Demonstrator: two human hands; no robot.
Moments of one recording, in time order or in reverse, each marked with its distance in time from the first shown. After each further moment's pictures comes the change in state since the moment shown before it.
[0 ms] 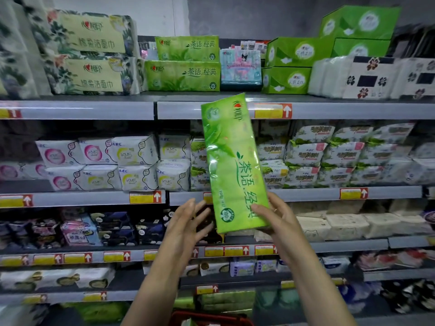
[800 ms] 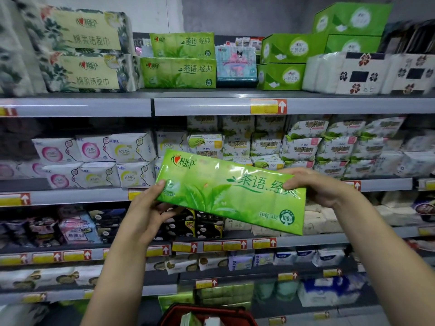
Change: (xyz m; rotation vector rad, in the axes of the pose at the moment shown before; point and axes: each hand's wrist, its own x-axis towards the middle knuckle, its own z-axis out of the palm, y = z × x) left_hand 0.002 0.065 -0.018 0.098 0.073 0.086; right_hand 0.051 -0.072 -0.075 -0.340 -0.435 0.219
